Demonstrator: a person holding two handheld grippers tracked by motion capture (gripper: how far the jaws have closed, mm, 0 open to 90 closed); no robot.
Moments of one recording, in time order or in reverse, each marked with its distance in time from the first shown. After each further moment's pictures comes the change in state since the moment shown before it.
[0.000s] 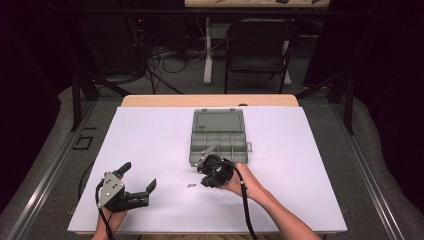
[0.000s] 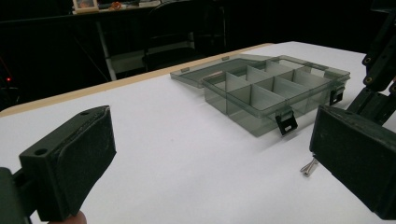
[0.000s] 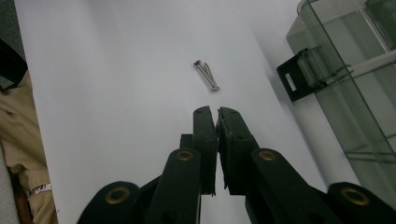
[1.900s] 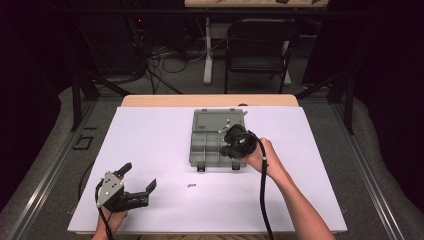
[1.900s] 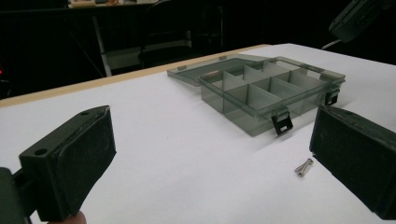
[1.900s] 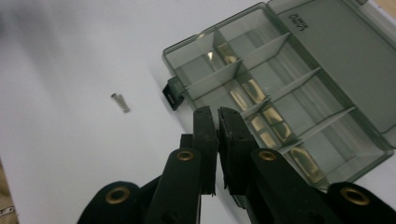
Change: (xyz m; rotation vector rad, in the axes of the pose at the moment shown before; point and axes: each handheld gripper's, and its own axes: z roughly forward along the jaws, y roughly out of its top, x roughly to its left) left arm 0.001 -0.001 0.000 -0.006 -0.012 -0.031; right arm -0.053 0.003 -0.081 -0.128 -0.170 0.100
